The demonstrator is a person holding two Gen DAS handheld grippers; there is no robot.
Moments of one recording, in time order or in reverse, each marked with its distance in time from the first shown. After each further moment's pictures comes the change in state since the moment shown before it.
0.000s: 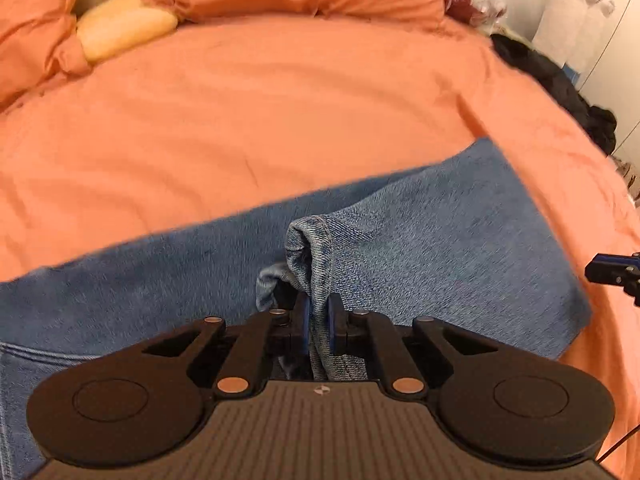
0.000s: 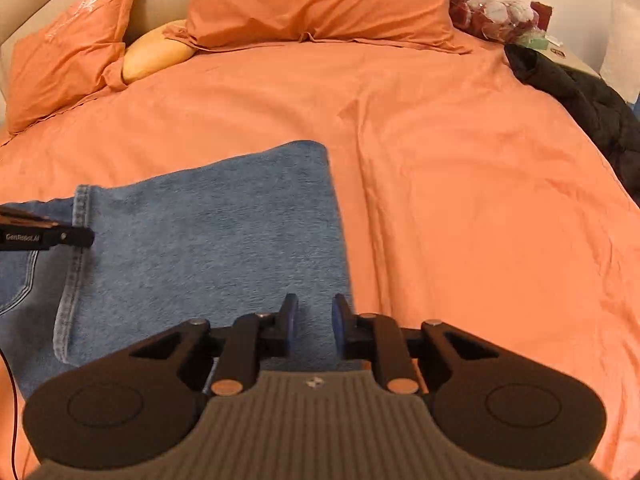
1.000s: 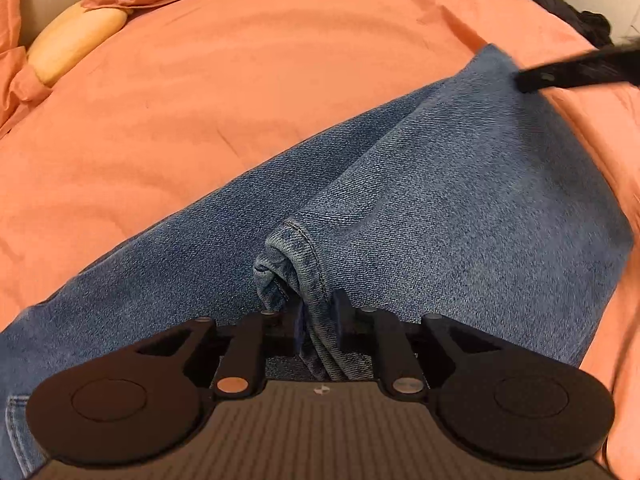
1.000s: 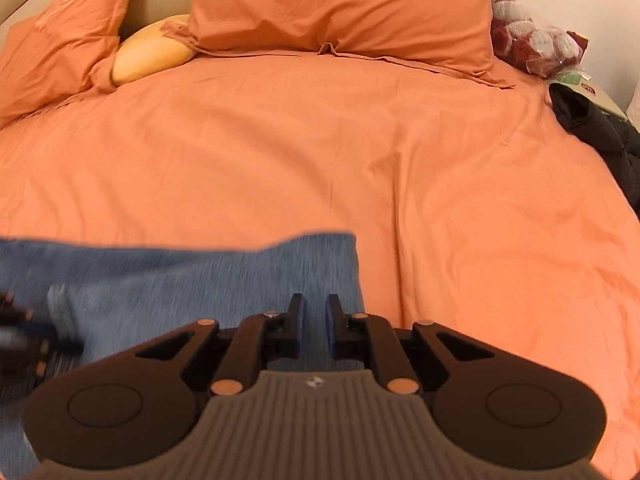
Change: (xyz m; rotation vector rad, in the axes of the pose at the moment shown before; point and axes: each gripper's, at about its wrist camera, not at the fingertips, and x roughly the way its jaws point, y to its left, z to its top) left arm 0.053 -0.028 0.018 0.209 0.108 0.050; right arm 0.083 0.031 0.099 -0.058 -0.019 -0.028
